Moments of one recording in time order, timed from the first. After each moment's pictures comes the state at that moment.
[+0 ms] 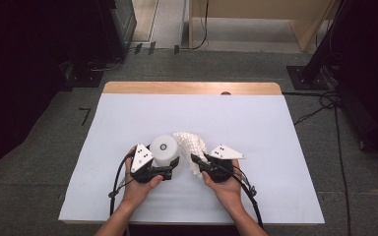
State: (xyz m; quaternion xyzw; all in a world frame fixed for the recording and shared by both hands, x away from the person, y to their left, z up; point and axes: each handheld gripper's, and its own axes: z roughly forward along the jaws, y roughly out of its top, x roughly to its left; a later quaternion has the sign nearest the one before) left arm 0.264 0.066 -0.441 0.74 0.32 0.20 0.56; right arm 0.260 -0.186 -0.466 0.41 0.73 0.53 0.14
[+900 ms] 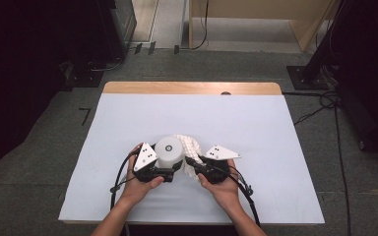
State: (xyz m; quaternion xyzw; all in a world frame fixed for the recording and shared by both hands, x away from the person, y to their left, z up) left arm 0.268 0.052 -0.452 0.78 0.29 0.20 0.51; right arm 0.257 -0.180 -0.456 0.38 0.74 0.54 0.13
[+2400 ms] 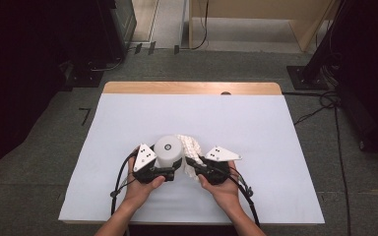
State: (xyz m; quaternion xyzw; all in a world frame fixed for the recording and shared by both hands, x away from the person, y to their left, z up) left arm 0.261 0.049 -0.450 0.76 0.34 0.20 0.52; right arm 0.255 -0.180 -0.457 0.39 0.74 0.54 0.13
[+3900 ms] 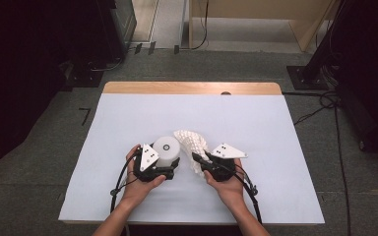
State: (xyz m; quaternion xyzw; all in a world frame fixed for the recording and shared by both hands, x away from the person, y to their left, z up) left arm 0.270 0.054 -0.461 0.77 0.35 0.24 0.47; right arm 0.261 -0.195 -0.458 0.40 0.73 0.53 0.15
